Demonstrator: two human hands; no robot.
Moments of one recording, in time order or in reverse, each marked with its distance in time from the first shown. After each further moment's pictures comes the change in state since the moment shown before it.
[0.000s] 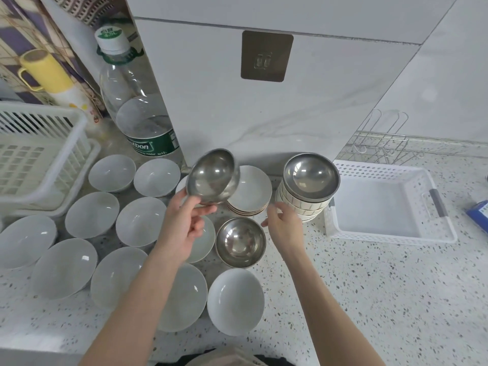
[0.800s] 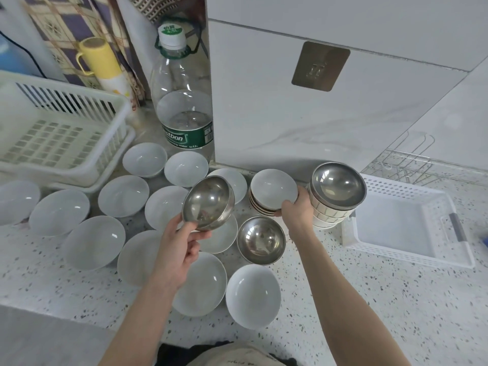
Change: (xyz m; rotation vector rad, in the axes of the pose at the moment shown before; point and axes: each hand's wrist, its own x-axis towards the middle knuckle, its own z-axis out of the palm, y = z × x) left_hand -0.041 -0.033 -0.070 -0.046 0.146 -0.067; right_hand 0.019 -0.033 0.025 0.036 0.020 0.013
